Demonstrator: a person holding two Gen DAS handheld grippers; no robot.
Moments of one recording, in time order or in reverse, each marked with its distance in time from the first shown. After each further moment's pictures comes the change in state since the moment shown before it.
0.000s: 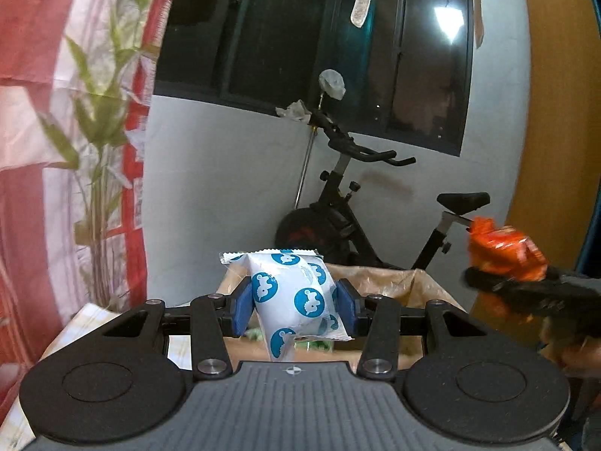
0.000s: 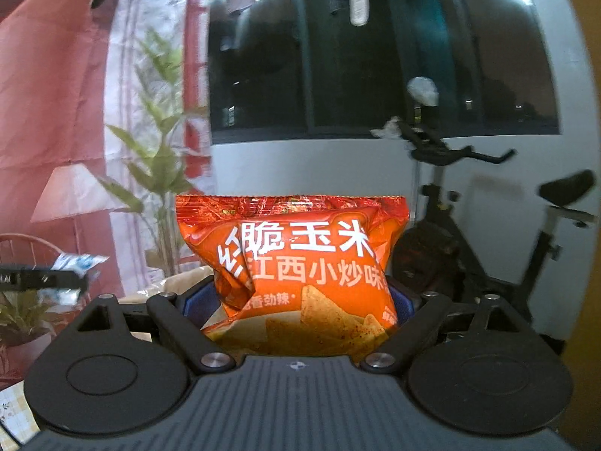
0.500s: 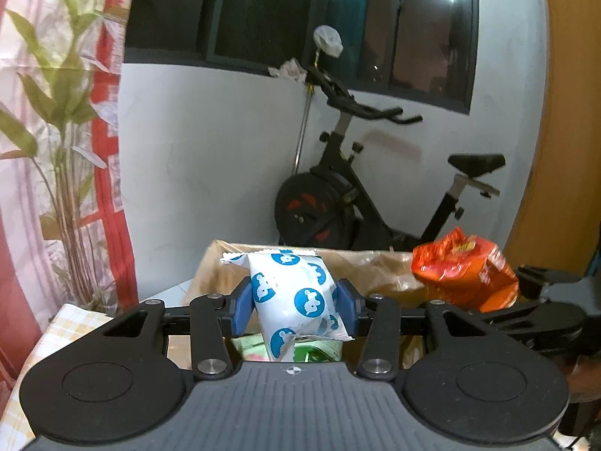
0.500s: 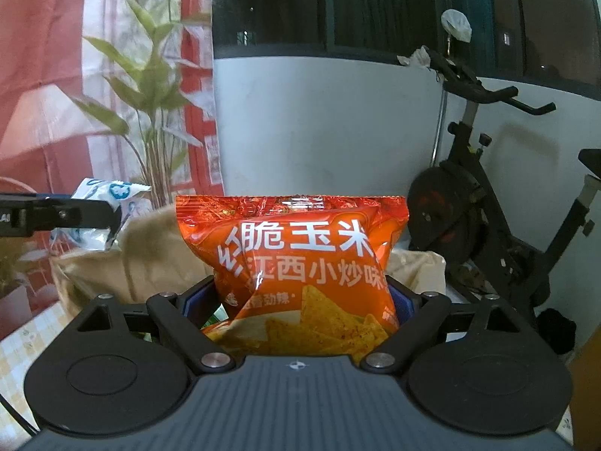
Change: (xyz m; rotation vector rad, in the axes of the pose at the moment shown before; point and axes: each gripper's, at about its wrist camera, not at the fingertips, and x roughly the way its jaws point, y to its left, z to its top) left arm 0.095 -0.003 0.004 0.050 0.132 -0.003; right arm 0.122 -0.003 -0.014 -0.051 0.256 0.015
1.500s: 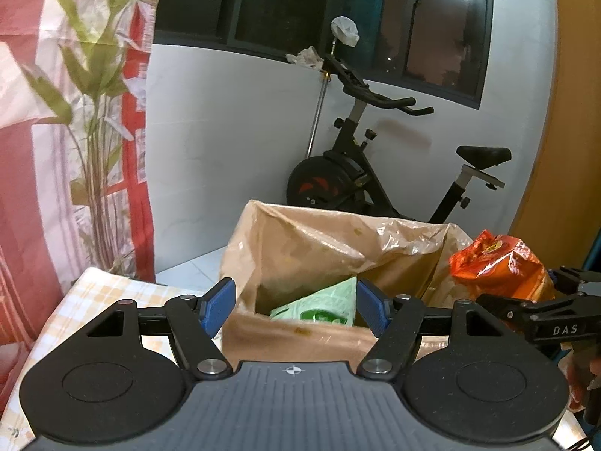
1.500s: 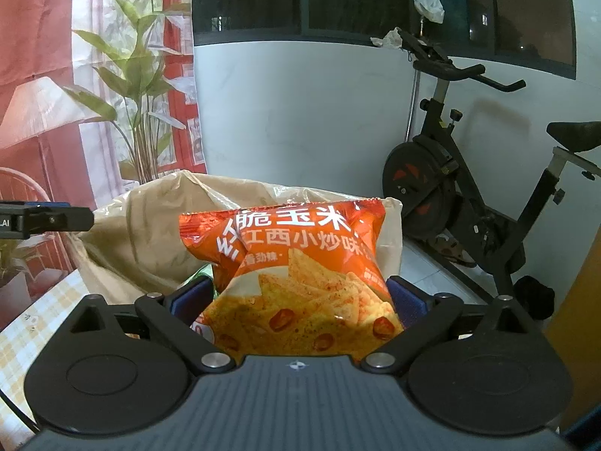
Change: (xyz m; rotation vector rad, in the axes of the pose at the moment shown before) left arm -0.051 0.030 -0.026 -0.053 0.041 0.026; right arm -0.059 0.004 -0.027 0.038 0.053 -0.070
